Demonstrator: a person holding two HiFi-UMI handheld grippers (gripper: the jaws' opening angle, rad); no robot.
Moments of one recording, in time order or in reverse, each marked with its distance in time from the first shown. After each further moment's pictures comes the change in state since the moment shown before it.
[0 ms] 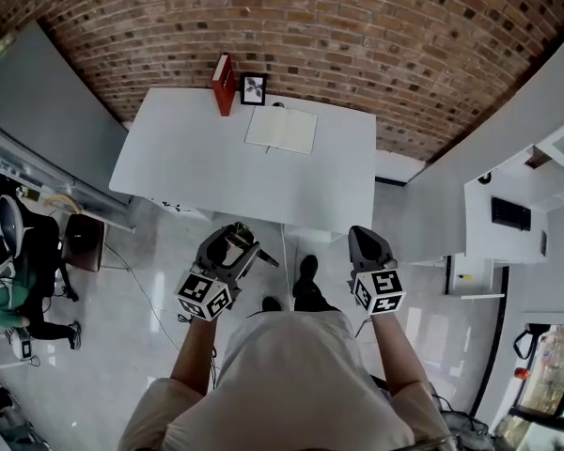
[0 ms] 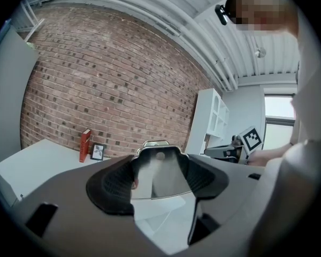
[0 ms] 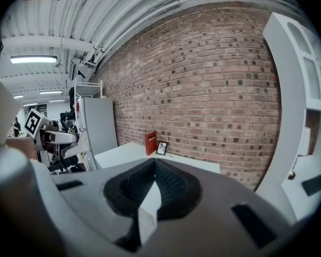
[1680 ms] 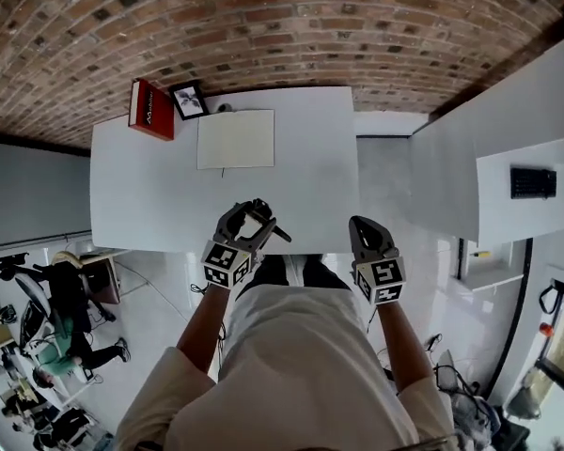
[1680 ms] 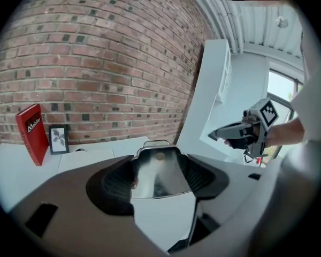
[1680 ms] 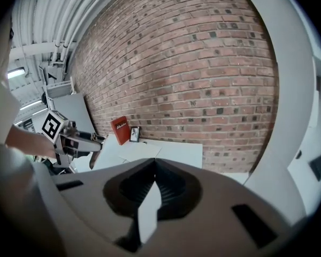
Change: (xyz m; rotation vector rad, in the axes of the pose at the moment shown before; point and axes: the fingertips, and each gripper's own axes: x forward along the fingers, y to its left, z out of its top) left arm 0.356 0.041 -0.076 0.103 0.414 -0.124; right arm 0.144 -0.230 -0.059 0.198 0.195 -0.047
